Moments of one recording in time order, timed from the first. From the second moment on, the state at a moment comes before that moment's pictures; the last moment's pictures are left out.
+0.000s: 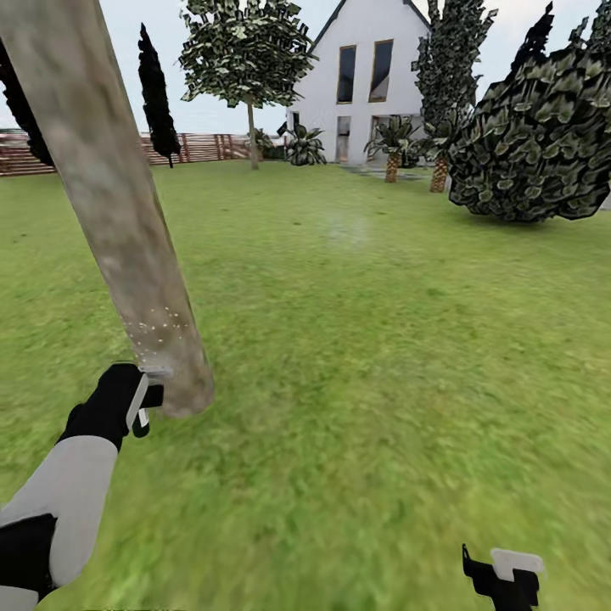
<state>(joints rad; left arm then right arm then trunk) -0.95 0.14 0.23 -0.74 -0.18 0.91 0.10 -0.42 -0.09 -1.03 -0.24 0.90 -0.55 -0.04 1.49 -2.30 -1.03</state>
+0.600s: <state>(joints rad) -0.86 0.14 0.22 -0.74 -0.18 0.90 0.10 -0.42 -0.09 -1.03 -0.24 0.91 -0.55 -0.04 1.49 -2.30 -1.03</state>
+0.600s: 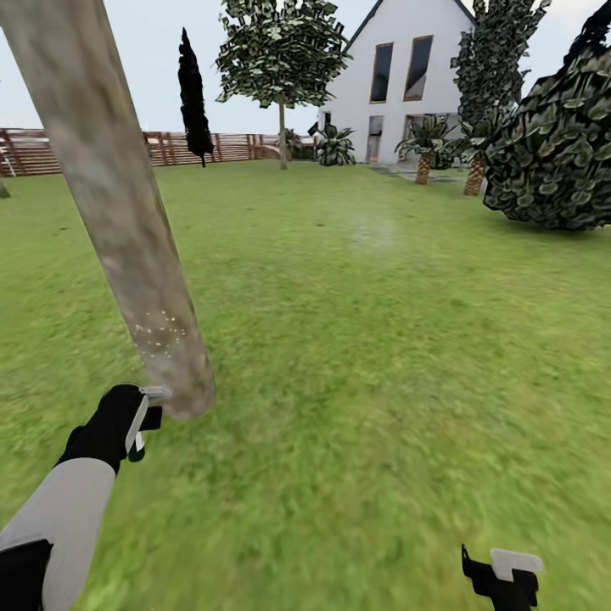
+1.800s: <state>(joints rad) -0.79 0.13 0.22 -0.70 -0.17 0.81 0.10 -0.42 -0.09 -1.03 -0.24 0.90 -0.55 -0.04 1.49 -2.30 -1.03</state>
